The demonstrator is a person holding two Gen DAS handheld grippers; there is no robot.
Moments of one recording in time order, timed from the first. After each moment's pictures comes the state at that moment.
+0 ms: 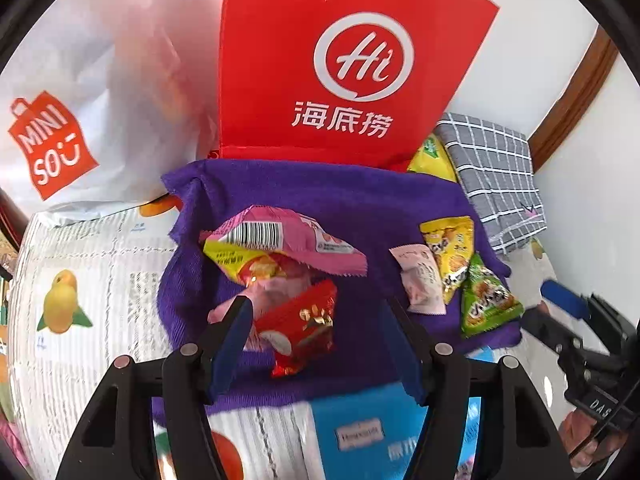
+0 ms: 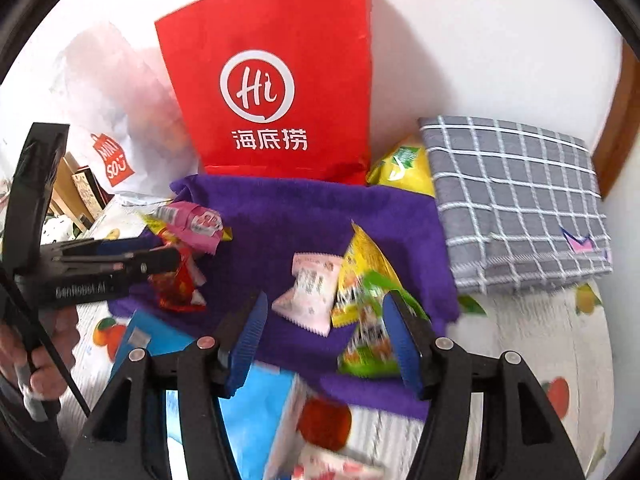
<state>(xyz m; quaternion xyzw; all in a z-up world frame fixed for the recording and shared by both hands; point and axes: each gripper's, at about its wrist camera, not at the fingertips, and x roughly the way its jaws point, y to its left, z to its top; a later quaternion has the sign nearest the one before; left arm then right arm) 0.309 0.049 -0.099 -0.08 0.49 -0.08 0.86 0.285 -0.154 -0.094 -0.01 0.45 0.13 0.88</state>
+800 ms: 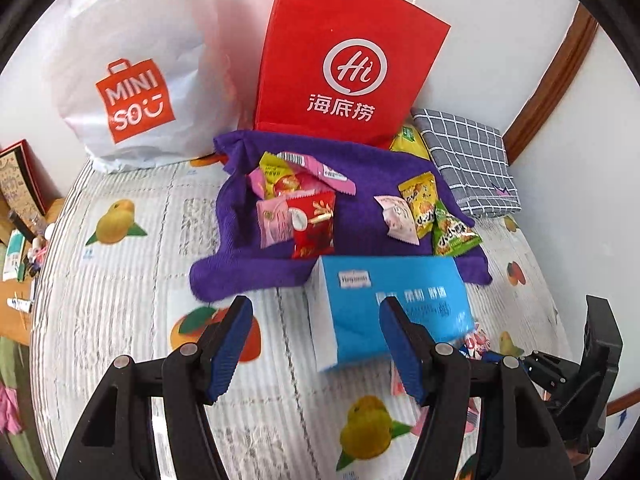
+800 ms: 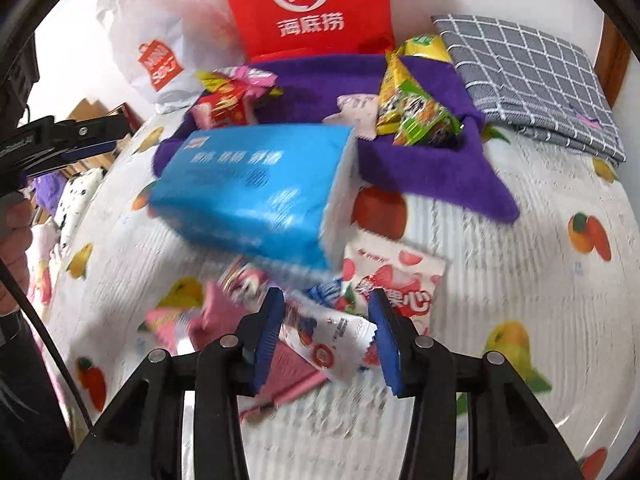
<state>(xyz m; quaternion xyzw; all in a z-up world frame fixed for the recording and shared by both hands) 0.196 0.078 -0.069 -0.09 0.48 -0.08 0.87 0.158 -0.146 -0.146 0.01 0.54 0.19 0.82</state>
